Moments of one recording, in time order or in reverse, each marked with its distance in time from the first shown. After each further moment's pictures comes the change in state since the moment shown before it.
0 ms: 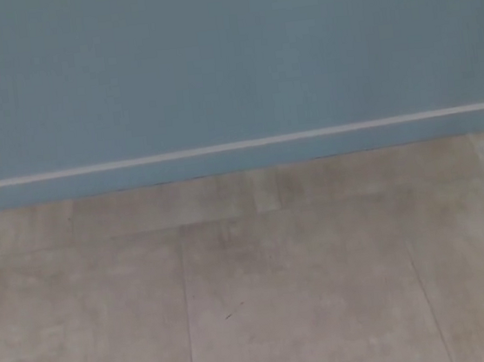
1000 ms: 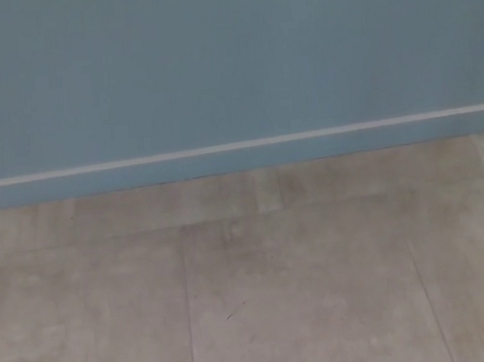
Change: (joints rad) left_arm -0.015 0.026 -0.005 -0.001 0.002 -0.026 -0.011; right_arm -0.016 -0.019 0.018 -0.006 -0.004 -0.008 -0.015
